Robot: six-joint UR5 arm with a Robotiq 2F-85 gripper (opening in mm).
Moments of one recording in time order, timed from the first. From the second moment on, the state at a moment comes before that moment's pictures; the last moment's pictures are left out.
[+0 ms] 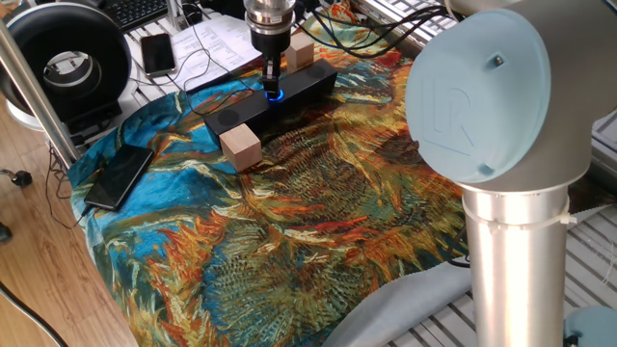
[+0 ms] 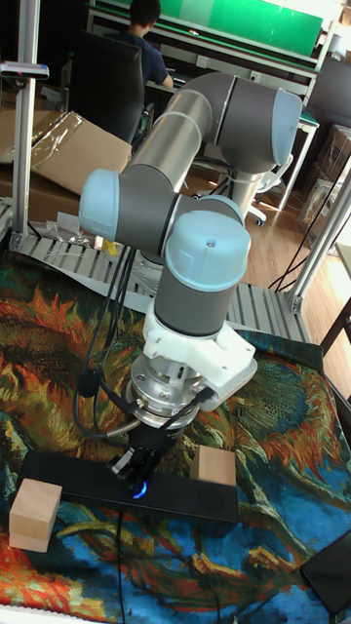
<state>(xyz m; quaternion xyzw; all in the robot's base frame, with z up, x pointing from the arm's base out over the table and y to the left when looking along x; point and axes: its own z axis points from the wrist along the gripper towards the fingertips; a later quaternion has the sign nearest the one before) 0.715 -0.009 0.061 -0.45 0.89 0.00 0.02</state>
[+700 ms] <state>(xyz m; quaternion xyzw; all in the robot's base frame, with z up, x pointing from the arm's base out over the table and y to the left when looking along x) 0.715 -0.010 0.061 -0.57 0.82 -0.01 0.02</state>
